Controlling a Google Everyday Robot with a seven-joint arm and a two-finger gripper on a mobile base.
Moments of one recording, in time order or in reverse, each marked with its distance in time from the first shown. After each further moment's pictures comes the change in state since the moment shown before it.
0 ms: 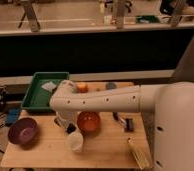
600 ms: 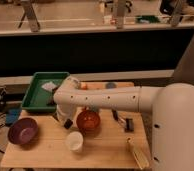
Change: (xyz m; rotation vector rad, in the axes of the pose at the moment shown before) arm 0.033 0.008 0.006 0.051 0.060 0.003
